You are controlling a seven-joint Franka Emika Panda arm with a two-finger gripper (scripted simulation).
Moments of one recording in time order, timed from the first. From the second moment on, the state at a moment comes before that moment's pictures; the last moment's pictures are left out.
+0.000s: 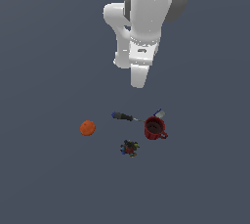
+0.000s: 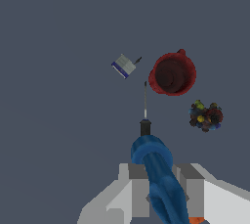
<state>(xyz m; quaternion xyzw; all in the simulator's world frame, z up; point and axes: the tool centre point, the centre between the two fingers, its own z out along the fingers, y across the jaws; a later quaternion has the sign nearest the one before) -0.064 0.057 0.278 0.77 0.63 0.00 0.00</state>
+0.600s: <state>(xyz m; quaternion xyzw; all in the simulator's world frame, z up) -0.099 0.095 0.364 0.77 0.63 0.00 0.00</state>
